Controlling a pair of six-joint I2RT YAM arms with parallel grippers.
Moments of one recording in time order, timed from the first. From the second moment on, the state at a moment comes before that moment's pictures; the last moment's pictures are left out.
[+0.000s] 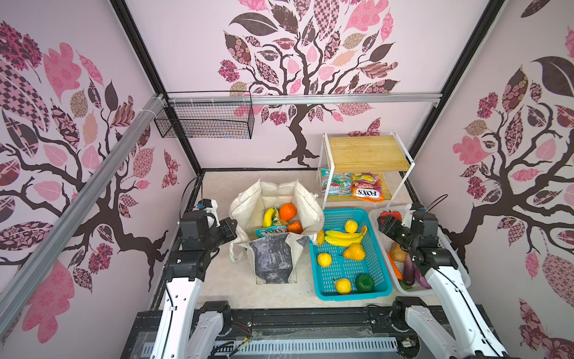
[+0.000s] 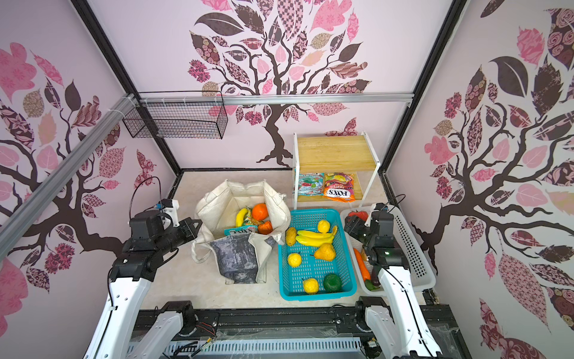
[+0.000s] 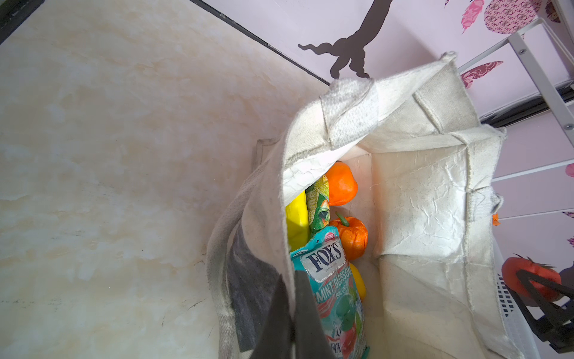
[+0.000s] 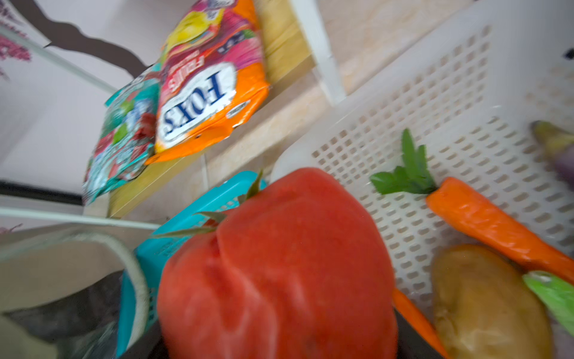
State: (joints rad) left arm 0.02 0.77 0.87 -0.70 0.29 -0.43; right arm 0.01 0.80 0.68 -0.47 -0.17 0.56
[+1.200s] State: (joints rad) left arm 0.02 0.77 0.87 -0.69 0.33 -0.43; right arm 0.92 1.67 1.59 -0.54 0.02 0.54
